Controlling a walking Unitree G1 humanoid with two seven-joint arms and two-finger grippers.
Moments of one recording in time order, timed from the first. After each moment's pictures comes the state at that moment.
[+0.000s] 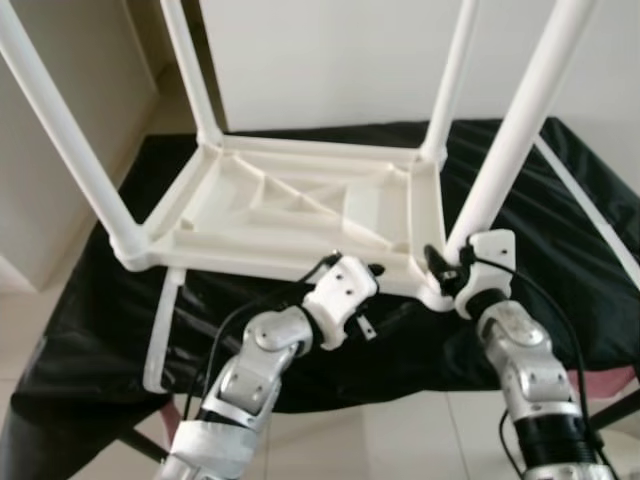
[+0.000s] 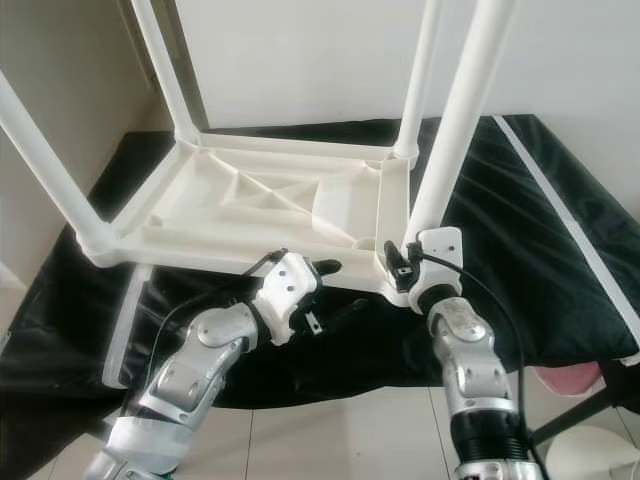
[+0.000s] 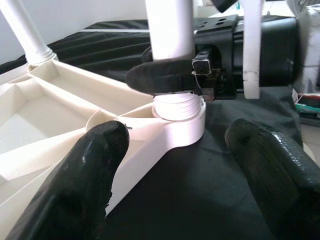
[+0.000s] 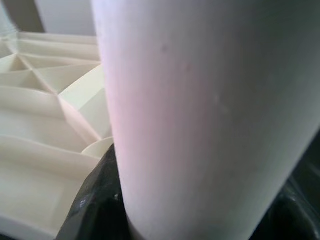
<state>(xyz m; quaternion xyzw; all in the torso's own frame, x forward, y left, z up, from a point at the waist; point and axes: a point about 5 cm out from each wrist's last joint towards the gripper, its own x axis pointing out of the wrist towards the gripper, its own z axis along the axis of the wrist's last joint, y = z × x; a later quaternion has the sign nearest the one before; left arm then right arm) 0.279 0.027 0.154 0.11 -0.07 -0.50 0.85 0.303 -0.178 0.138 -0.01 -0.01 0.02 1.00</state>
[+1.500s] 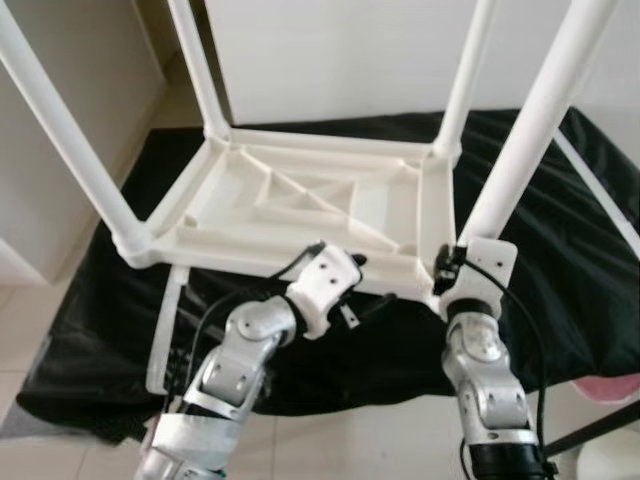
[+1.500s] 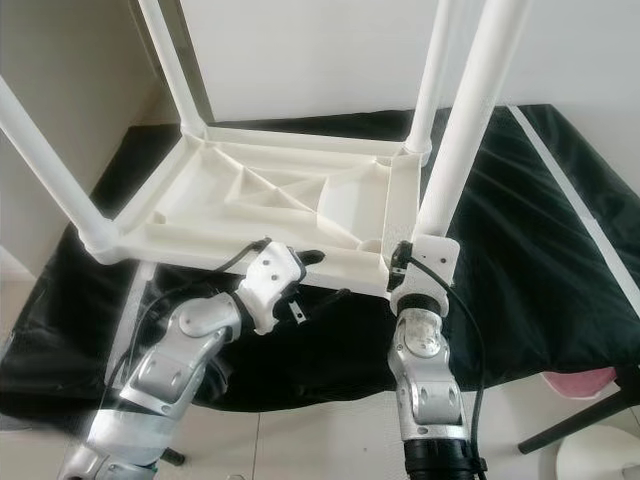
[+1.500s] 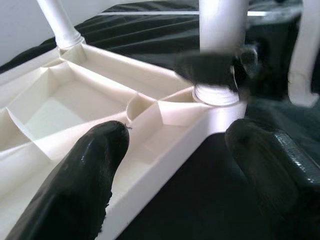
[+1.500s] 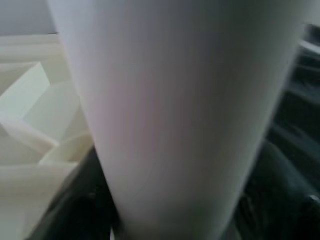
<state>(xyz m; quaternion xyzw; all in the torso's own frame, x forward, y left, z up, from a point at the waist) 0.288 0.043 0.167 0.14 -0.07 -0.49 0.86 0.282 -0.155 0.143 0.03 -0.02 -0.15 0.99</state>
